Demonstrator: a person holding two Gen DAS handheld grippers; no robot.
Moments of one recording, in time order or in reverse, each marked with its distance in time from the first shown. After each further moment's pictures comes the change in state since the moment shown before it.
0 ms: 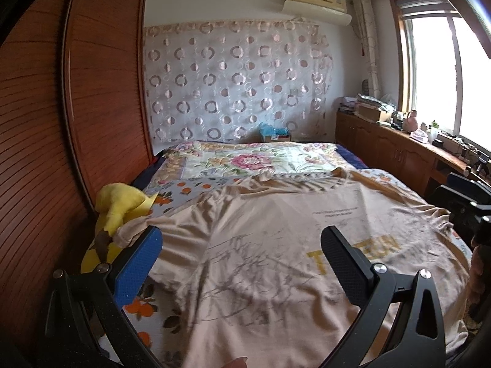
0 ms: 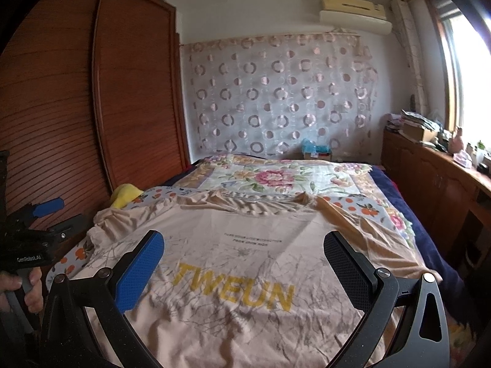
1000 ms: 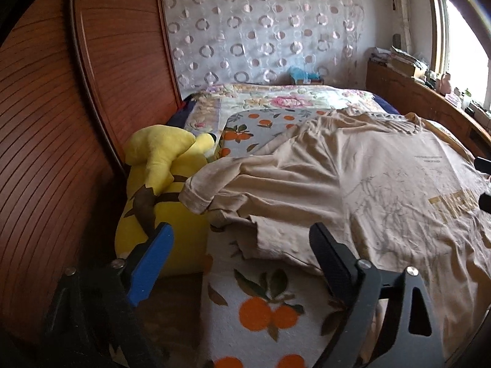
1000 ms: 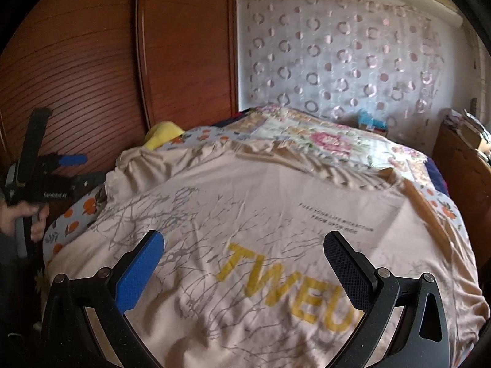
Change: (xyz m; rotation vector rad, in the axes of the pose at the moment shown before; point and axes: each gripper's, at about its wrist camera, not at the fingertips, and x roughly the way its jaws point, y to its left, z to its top) left arm 0.089 0.129 -0.032 0.022 0.272 0.083; right arm 0.100 -0.014 0.025 -0.166 0.250 0.198
